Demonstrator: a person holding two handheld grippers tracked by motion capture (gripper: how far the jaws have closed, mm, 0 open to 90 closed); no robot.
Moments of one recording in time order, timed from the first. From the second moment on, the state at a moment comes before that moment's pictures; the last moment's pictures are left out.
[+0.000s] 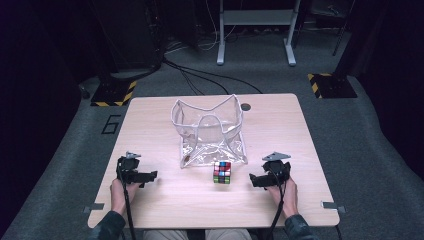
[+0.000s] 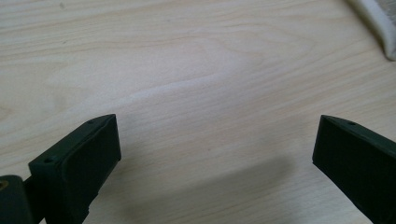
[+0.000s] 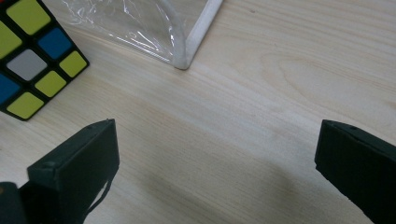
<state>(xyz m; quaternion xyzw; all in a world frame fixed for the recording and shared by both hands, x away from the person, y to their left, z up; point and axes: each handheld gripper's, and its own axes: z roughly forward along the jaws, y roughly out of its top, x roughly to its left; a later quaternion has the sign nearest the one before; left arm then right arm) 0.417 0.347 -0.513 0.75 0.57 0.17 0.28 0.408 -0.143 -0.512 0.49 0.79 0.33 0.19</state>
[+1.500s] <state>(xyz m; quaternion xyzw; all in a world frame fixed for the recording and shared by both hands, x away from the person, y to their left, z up) 0.404 0.355 -0.531 0.73 0.56 0.25 0.30 0.398 -0.137 -0.512 0.48 0.79 0.34 0.19</state>
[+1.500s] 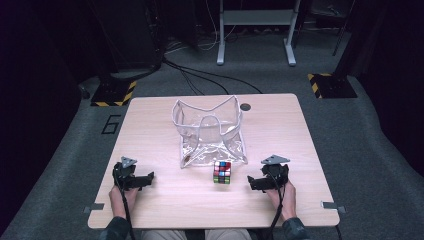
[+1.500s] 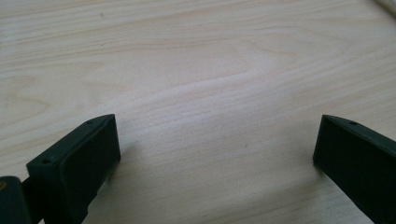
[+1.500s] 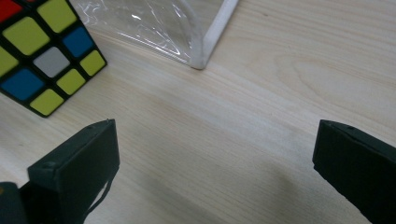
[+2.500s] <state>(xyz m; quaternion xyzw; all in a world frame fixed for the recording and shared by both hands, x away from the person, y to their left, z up) 0.407 0.355 -0.531 0.73 0.57 0.24 0.31 0.391 -0.080 -0.490 0.38 0.84 0.36 0.15</state>
